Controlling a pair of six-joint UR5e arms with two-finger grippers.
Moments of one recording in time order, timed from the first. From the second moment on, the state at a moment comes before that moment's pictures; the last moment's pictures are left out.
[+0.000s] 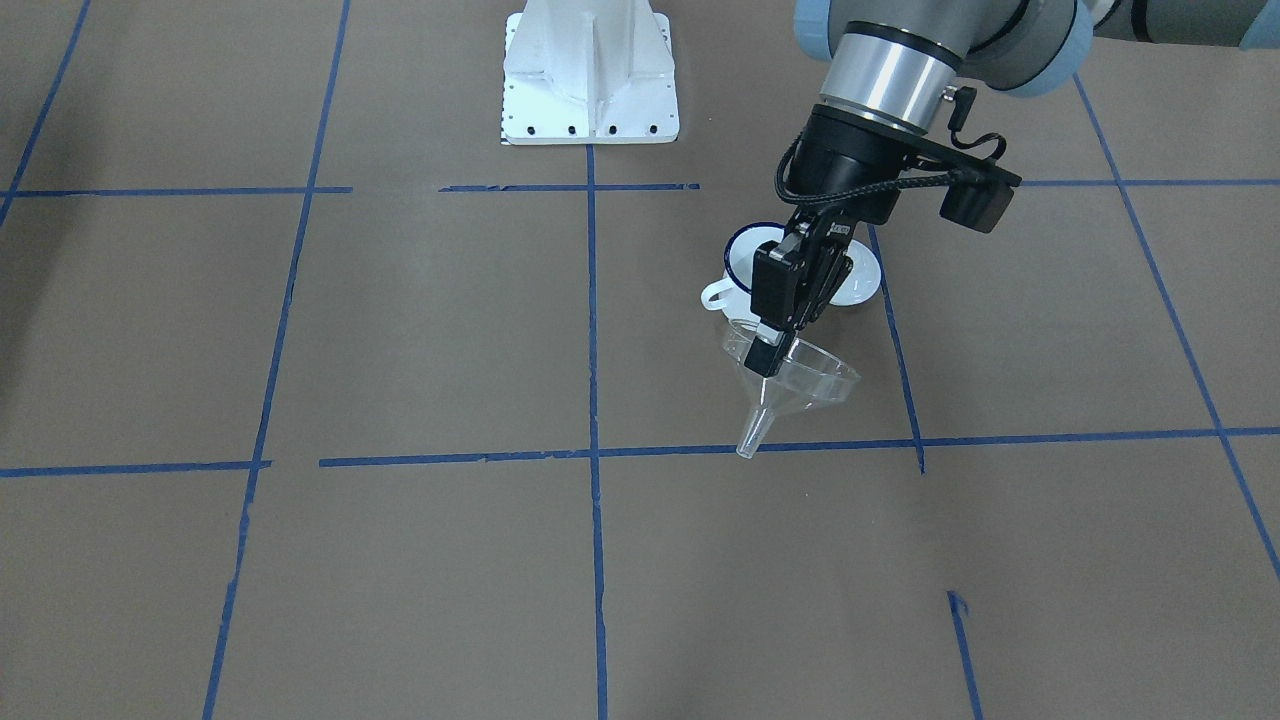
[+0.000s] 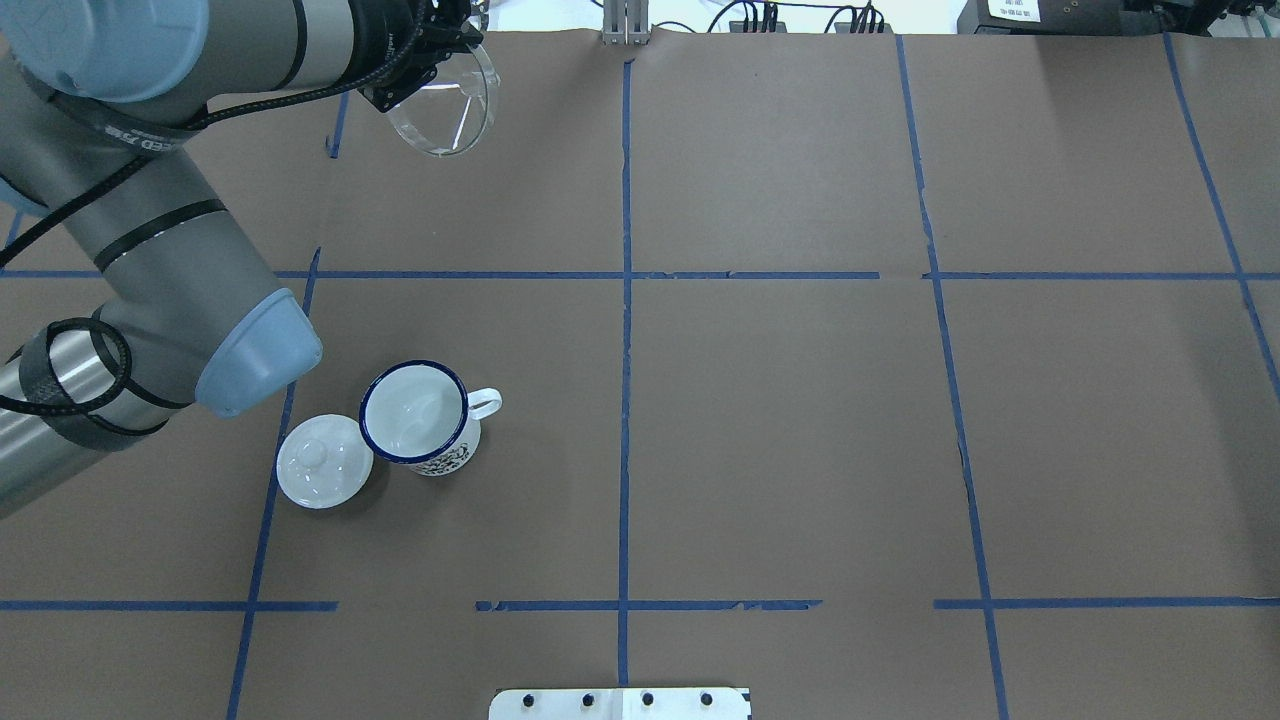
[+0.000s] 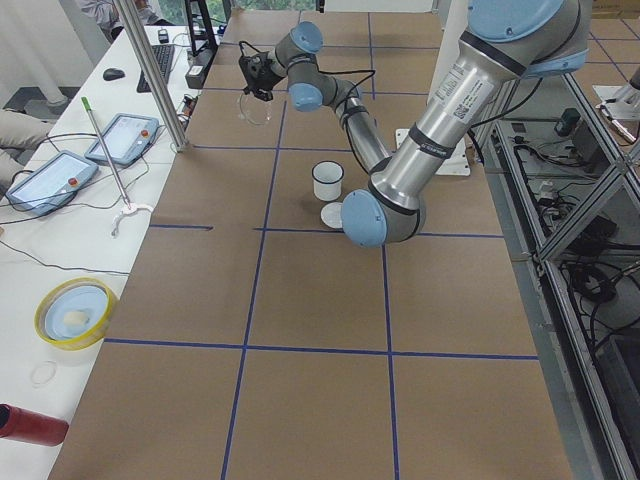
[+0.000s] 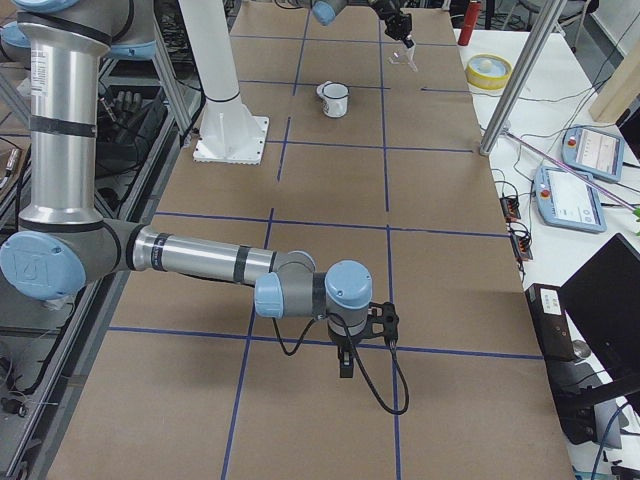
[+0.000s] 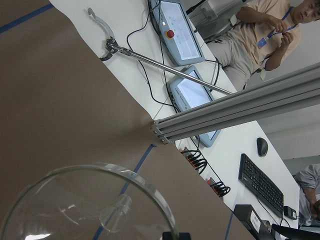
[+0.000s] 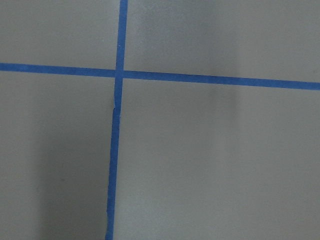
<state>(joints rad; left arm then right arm) -0.83 -2.22 -1.83 -2.00 -1.65 -1.90 1.56 -1.68 1.56 -1.39 2.29 0.01</state>
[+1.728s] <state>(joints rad) -0.62 -2.27 -1.90 -1.17 -1.93 -1.24 1.56 -1.68 1.56 -1.39 2.29 0.01</state>
